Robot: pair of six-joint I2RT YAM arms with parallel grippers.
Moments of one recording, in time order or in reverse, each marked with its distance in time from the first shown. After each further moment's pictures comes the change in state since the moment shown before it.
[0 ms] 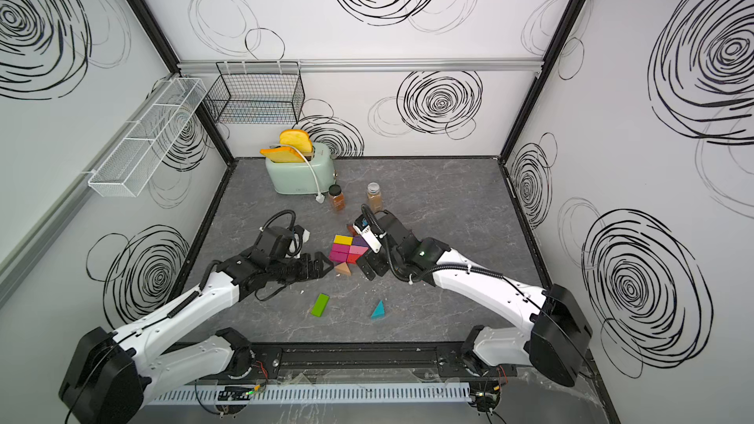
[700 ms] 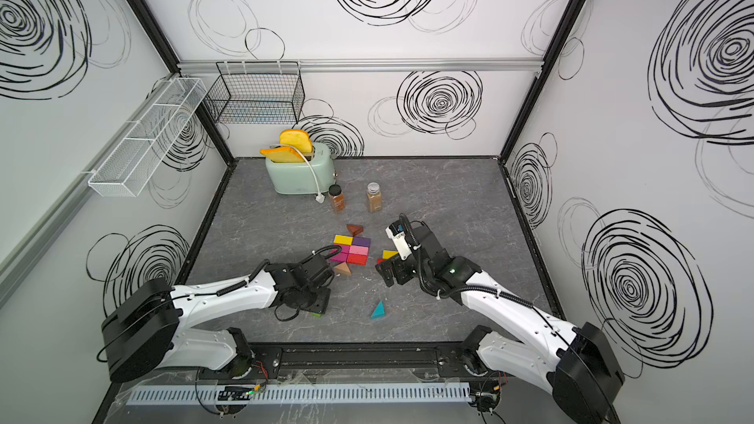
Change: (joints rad) left arm -0.330 0.247 0.006 -0.159 -0.315 -0.032; right arm -0.183 -0.214 -0.217 0.075 -0.163 0.116
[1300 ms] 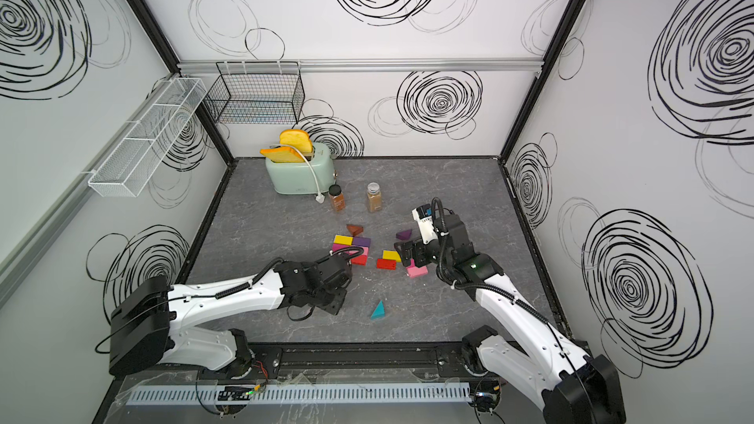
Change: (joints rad) left arm -0.181 0.039 0.265 -0.020 -0.012 0.134; right arm -0.282 -0.074 0.000 0.011 -0.112 -0.035
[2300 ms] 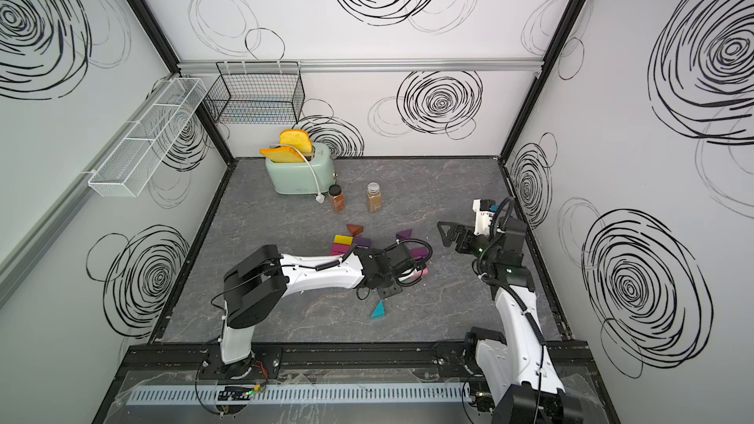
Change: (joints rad) left arm -0.054 0.603 0.462 0.135 -0.089 0.774; right arm -0.587 -0.079 -0.095 0.134 -0.429 0.101
